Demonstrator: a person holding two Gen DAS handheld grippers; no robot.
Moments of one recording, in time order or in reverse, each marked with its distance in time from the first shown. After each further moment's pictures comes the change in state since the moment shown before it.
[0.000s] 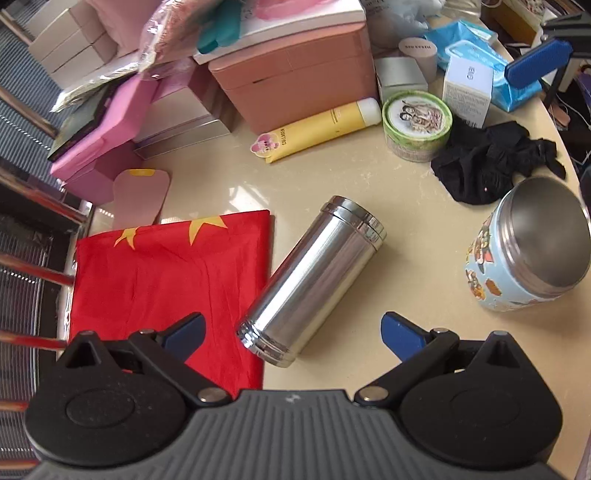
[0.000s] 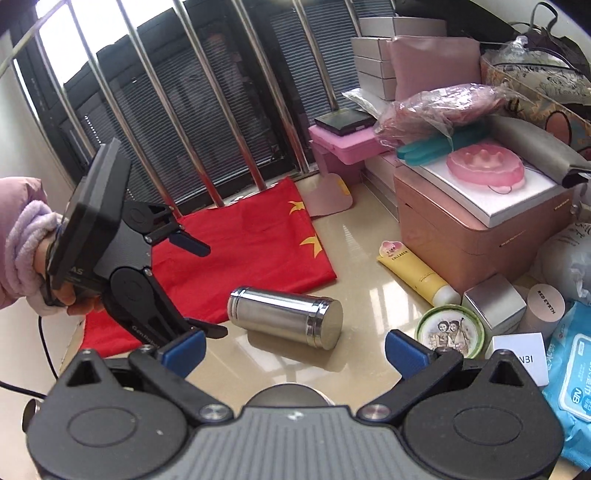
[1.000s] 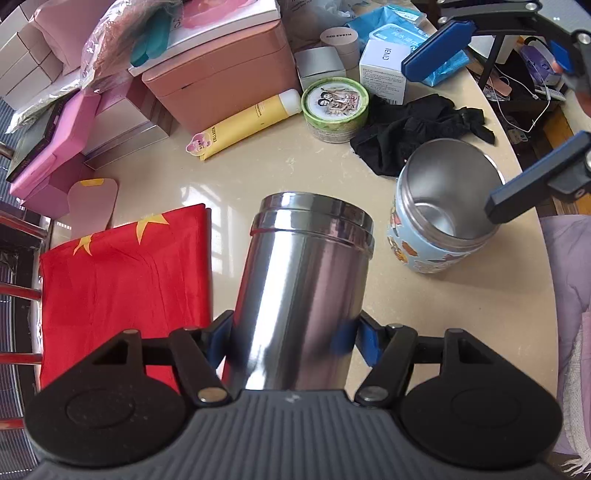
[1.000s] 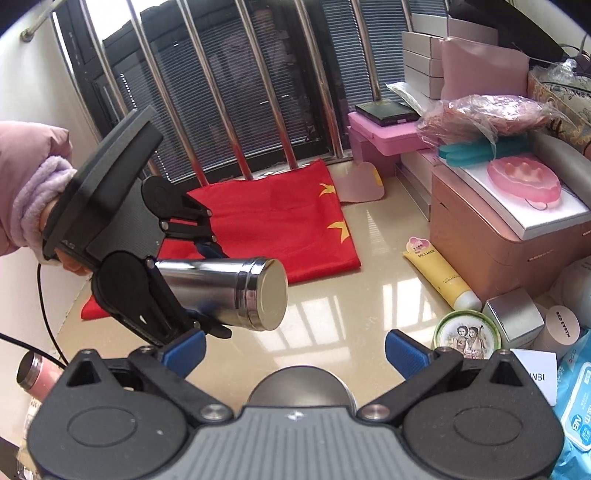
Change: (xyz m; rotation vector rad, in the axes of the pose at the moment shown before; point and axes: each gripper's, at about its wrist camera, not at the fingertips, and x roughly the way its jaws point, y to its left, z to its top) left arm -0.054 -0.040 -0.016 0.060 0.010 -0.093; right arm 0.003 0.024 -0.009 -0.196 0.050 0.079
